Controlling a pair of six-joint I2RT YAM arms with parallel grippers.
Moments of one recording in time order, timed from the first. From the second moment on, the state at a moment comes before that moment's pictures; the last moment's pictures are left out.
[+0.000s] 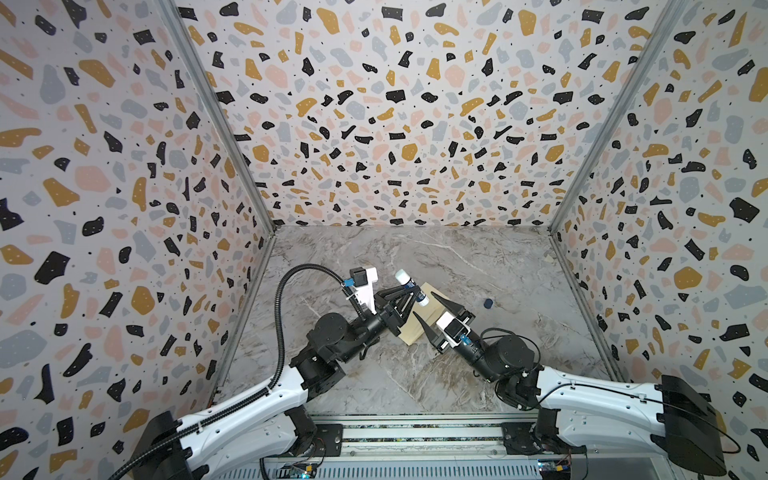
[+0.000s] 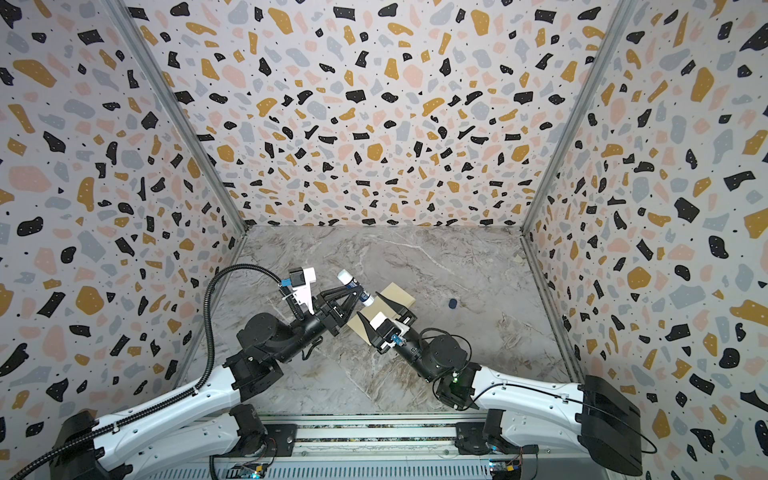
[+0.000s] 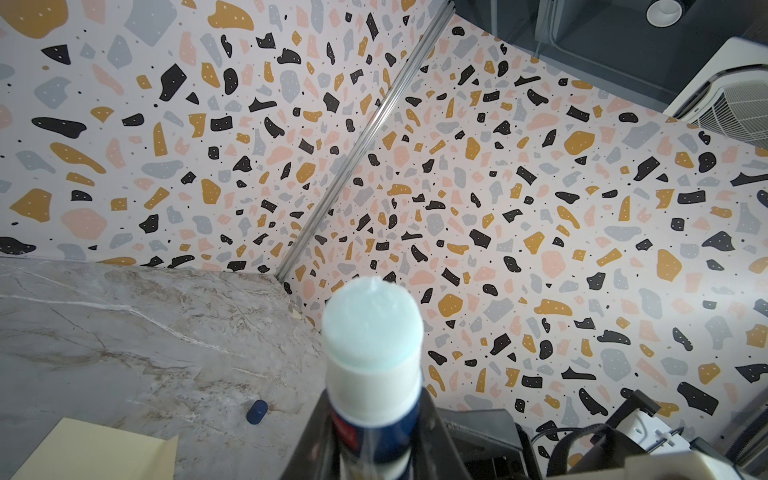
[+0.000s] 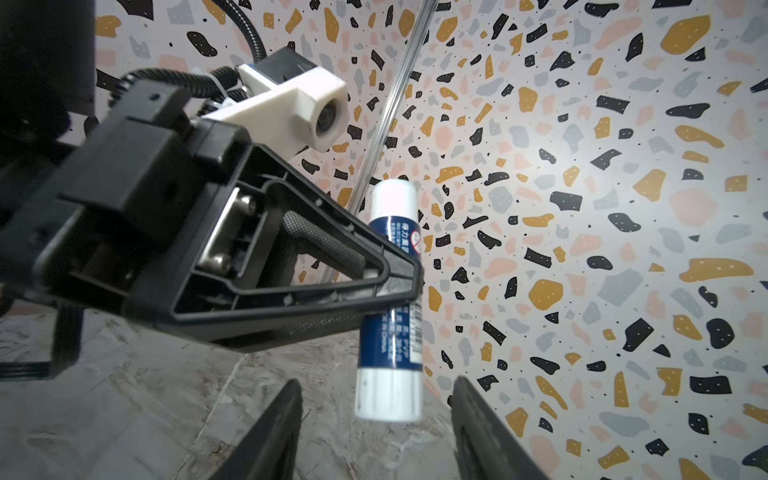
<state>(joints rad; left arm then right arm) -0.88 0.92 0.59 0.56 0.03 -0.66 1.16 1.07 0.52 0.84 0.30 -0.50</state>
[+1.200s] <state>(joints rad) -0.88 0.92 0.59 0.56 0.03 -0.66 1.15 1.08 0.52 0.83 0.30 -0.48</state>
